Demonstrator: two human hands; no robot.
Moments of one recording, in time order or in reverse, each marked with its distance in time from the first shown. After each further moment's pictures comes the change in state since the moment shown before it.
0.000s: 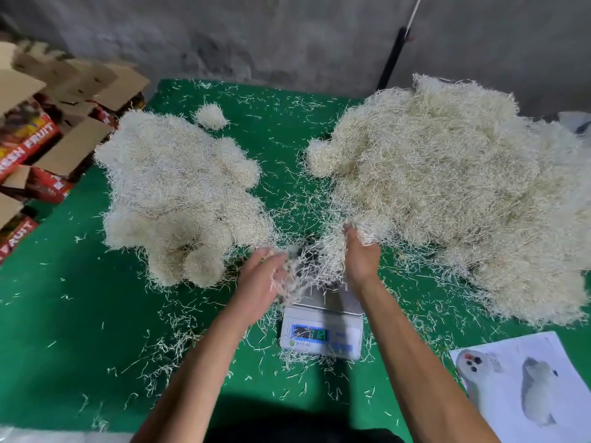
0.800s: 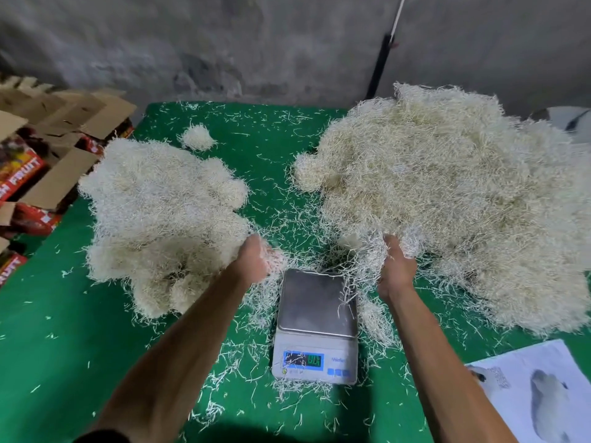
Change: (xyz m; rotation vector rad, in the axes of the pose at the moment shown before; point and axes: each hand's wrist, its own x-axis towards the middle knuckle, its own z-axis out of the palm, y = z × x) left_hand 0.127 0.012 0.014 -0.494 0.061 -0.692; right_hand 0.050 -0.029 -0.073 0.263 0.248 0.176
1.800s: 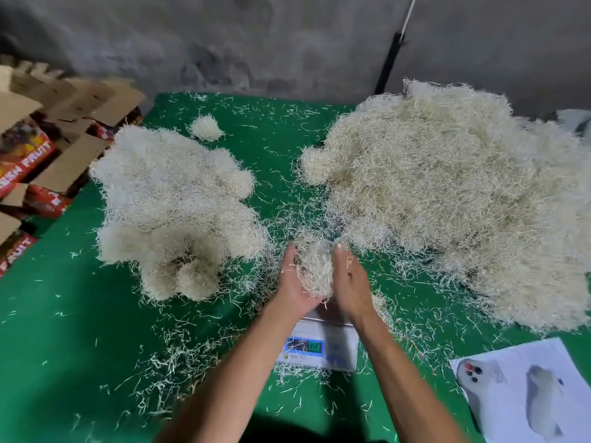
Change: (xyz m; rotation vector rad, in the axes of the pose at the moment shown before) left_hand -0.079 -0.051 0.061 -0.789 -0.527 -0.362; right_hand -0.081 0.061 0.012 -0.612 -0.400 -0.576
